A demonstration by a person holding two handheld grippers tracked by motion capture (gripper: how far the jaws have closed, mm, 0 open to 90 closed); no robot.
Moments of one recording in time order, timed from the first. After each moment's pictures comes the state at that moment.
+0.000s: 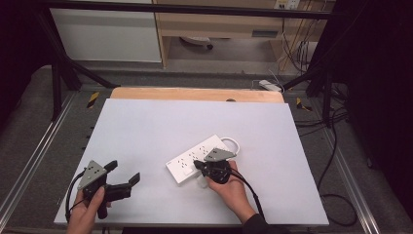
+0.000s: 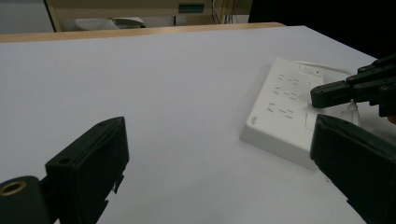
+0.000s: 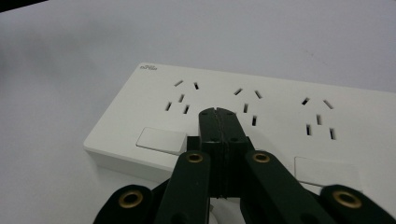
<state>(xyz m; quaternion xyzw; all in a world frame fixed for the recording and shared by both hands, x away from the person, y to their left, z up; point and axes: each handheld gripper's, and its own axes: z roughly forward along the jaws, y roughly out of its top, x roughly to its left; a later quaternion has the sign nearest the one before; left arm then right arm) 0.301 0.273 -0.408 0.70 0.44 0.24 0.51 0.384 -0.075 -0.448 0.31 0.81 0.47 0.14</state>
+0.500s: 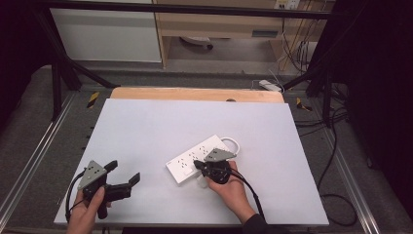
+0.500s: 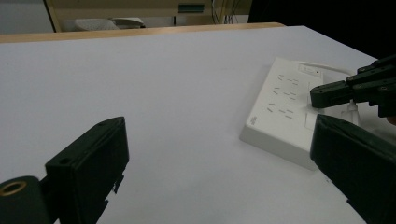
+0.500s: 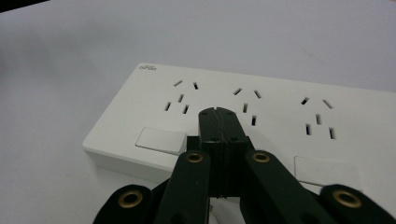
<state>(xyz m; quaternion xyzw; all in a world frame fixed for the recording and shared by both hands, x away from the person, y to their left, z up) 0.301 0.273 -0.408 0.70 0.44 0.24 0.51 0.383 -0.075 -0.449 0.31 0.81 0.47 0.15</state>
